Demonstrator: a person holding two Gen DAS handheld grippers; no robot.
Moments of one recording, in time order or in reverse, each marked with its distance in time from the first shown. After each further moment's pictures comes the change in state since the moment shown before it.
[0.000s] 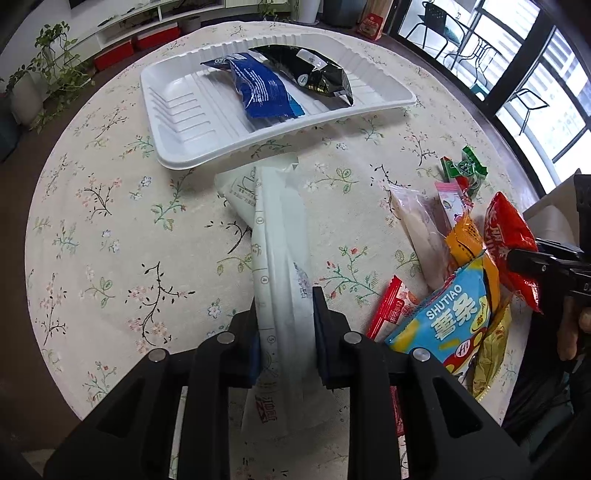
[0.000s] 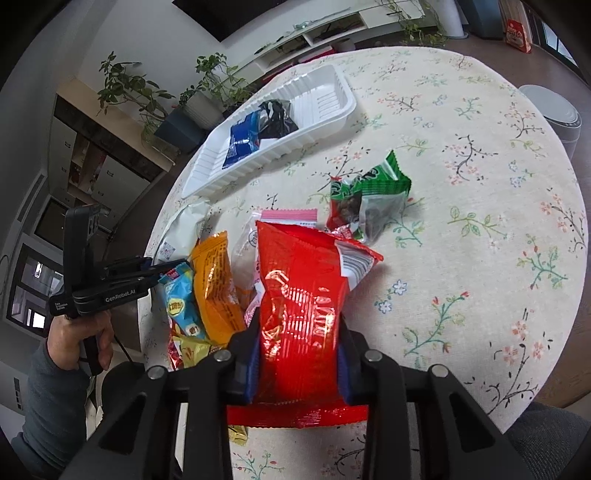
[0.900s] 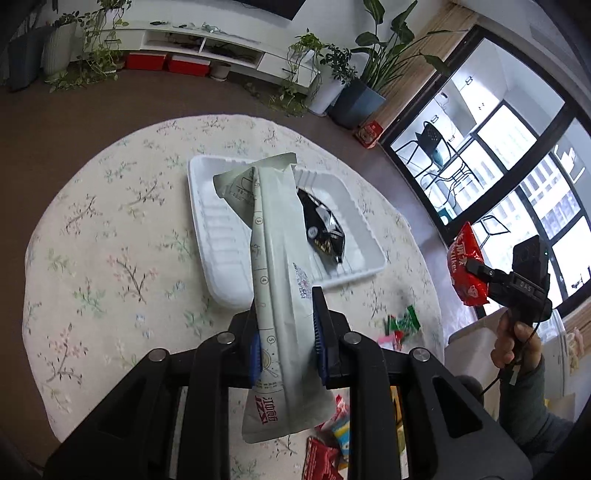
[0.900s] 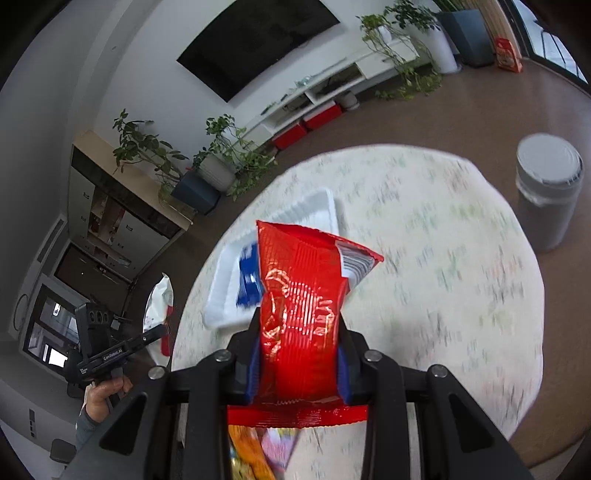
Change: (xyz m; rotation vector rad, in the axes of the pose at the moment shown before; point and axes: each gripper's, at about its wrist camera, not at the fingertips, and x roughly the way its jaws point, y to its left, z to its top) left arm -0.085 0.080 0.056 -0.297 -0.324 -0.257; right arm -0.067 -0.024 0.133 0.031 -0.205 0.090
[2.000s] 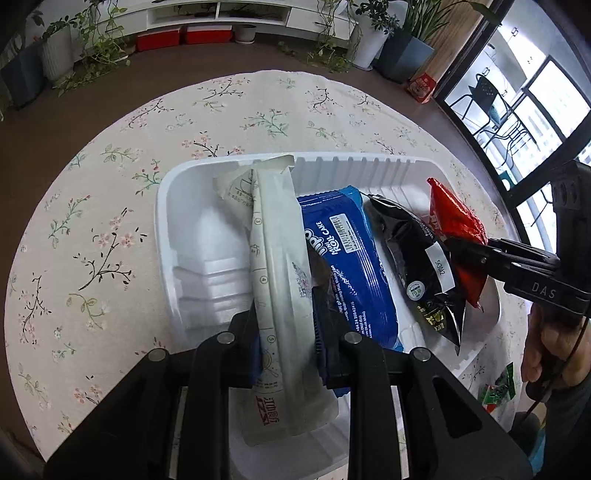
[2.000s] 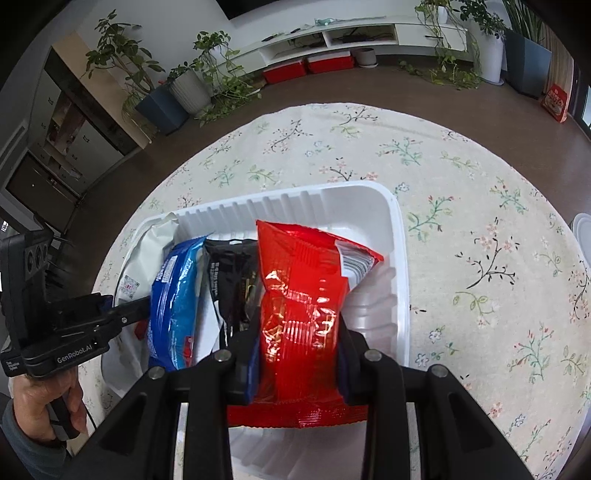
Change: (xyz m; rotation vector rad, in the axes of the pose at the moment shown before) left arm 0.167 0.021 0.081 0.052 0.186 0.249; right arm 0.223 0.025 0.072 -0.228 0.262 -0.234
